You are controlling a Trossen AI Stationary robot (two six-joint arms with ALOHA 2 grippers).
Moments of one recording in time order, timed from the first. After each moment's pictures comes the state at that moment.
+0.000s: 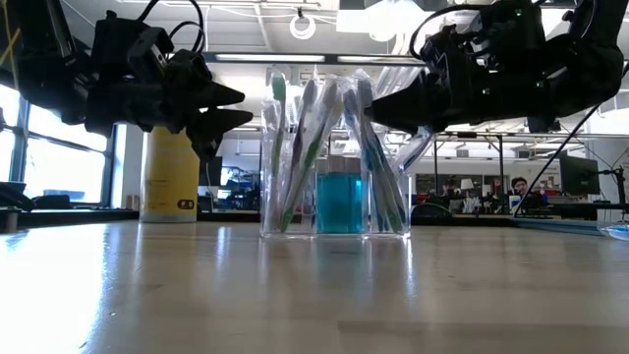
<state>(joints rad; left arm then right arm) 0.24 1.42 0.23 1.21 0.44 -0.44 -0.04 1.58 0.37 1.15 0.03 -0.03</state>
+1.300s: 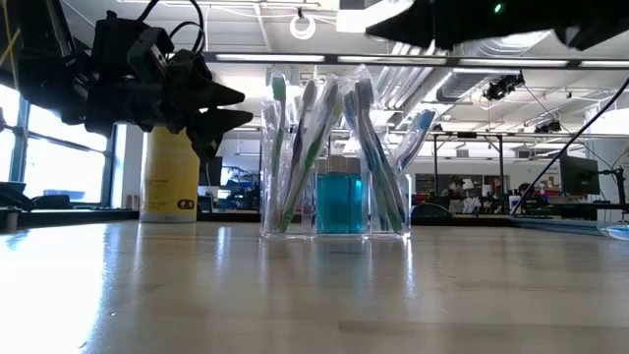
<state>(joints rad) 0.24 1.42 0.23 1.21 0.44 -0.44 0.25 1.34 0.53 0.90 0.60 -0.51</state>
